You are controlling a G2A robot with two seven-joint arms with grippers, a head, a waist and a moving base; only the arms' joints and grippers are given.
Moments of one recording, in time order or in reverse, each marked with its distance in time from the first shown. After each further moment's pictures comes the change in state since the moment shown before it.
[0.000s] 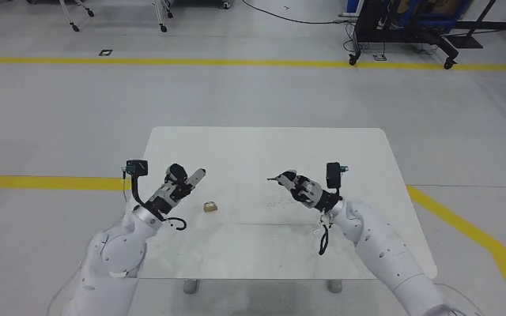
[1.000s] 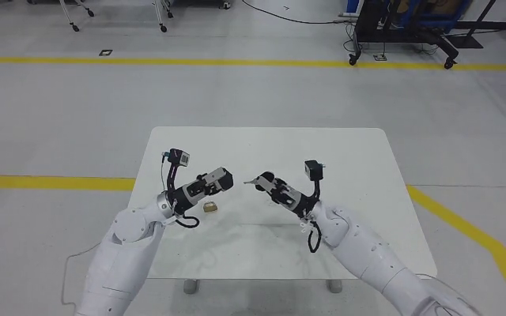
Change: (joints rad) left arm -0.200 -0.012 0.157 0.236 -0.653 -0.066 -0.420; right arm 0.057 -0.014 -0.242 -0.060 0.742 0.000 0.379
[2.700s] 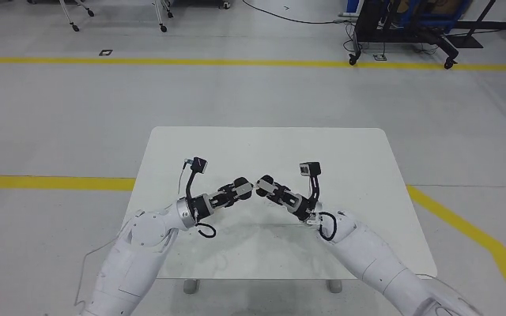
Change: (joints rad) left arm -0.016 0.010 0.118 -0.003 0.217 -0.032 0.084; right arm -0.008 0.007 -0.007 0.012 0.573 0.053 0.536
